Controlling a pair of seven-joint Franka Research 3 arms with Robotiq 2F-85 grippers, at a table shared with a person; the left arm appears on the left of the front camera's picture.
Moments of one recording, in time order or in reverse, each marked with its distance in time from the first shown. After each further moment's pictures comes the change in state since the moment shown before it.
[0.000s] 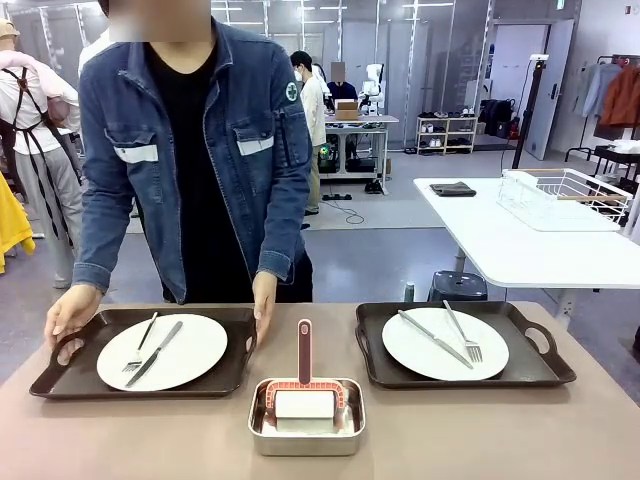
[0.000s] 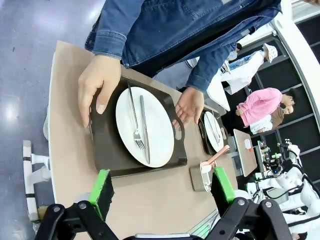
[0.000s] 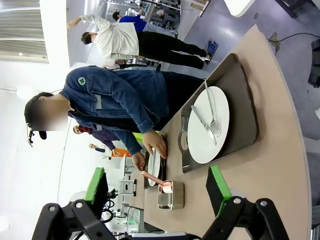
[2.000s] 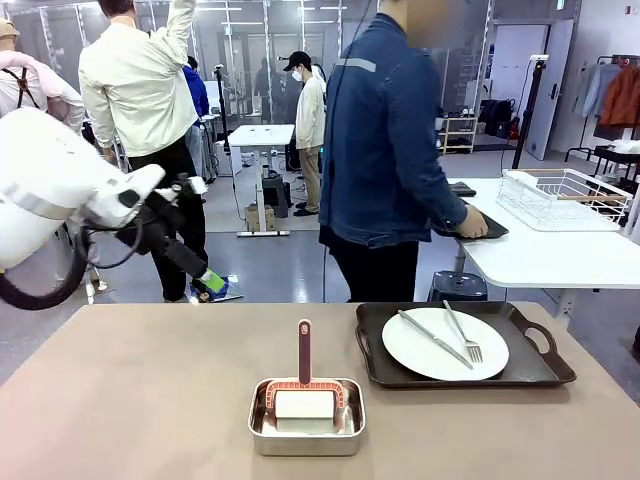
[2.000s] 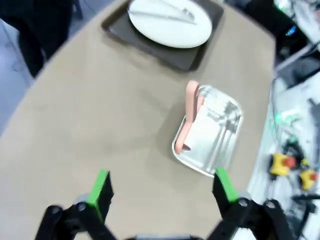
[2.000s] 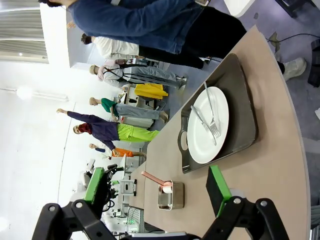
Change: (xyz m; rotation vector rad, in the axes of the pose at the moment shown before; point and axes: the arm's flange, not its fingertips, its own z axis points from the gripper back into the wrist) left arm -0.056 -0.290 -0.392 -0.065 0.677 -0.940; right arm 0.002 -0.001 0.001 0.000 0.001 -0.001
